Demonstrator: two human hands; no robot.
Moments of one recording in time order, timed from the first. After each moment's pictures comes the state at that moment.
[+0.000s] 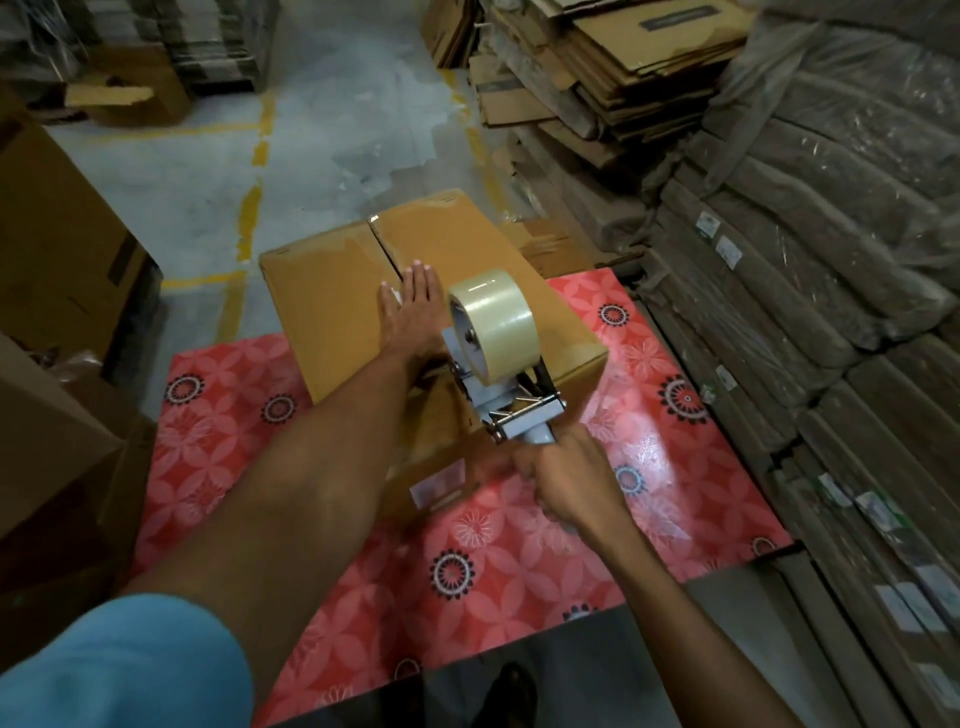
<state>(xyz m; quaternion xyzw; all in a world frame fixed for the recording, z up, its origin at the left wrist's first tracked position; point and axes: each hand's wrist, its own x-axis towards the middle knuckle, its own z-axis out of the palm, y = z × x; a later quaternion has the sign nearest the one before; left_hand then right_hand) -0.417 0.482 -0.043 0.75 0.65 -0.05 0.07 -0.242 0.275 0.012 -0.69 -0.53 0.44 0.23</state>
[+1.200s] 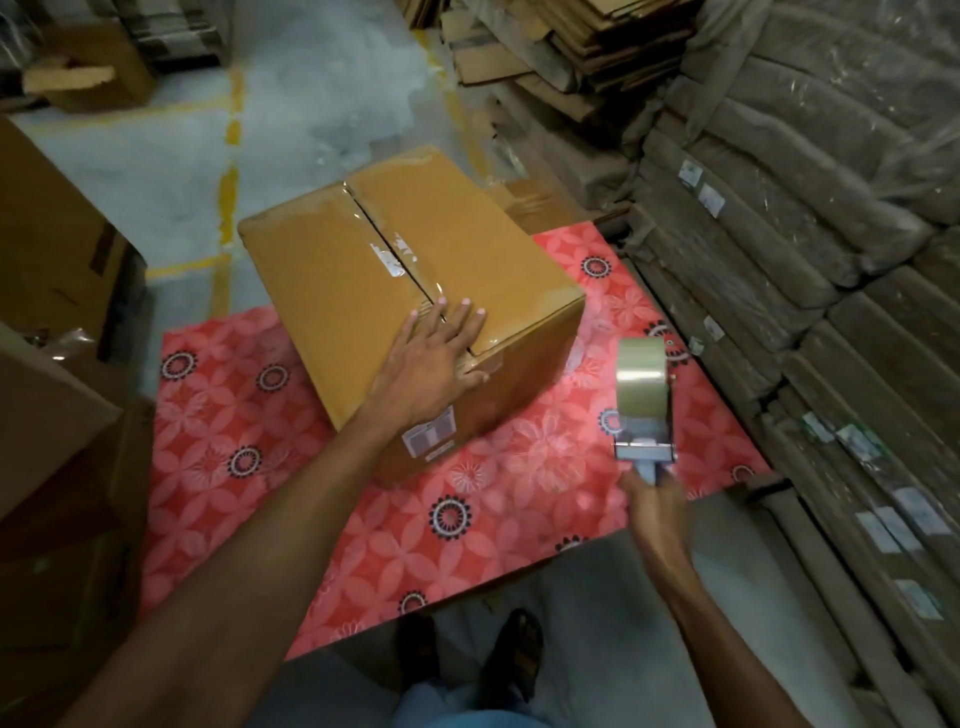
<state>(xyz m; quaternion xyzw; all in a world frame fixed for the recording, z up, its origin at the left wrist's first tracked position) -0.407 0.357 -0.047 0.86 0.50 -0.01 0.04 -0.151 0.180 -0.116 -0.80 -0.25 0.38 0.38</state>
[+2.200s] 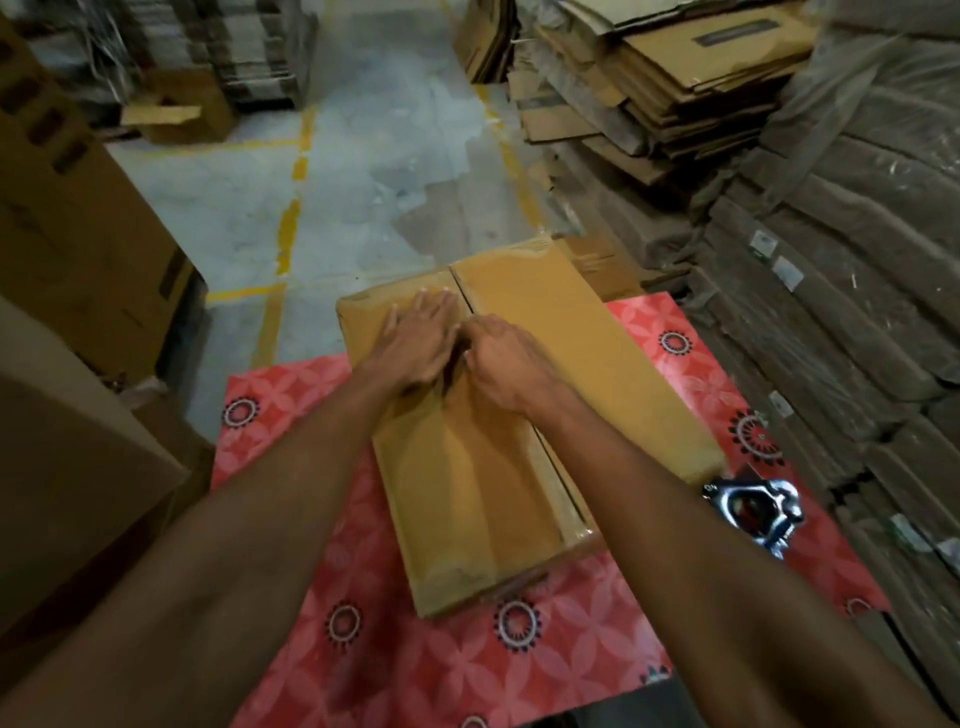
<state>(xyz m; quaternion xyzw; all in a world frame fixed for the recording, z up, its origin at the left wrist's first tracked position) -0.518 0.506 -0.021 0.79 0.60 -0.01 0.12 -0.360 0.472 -0.018 -0.55 -0.82 0.12 0.12</state>
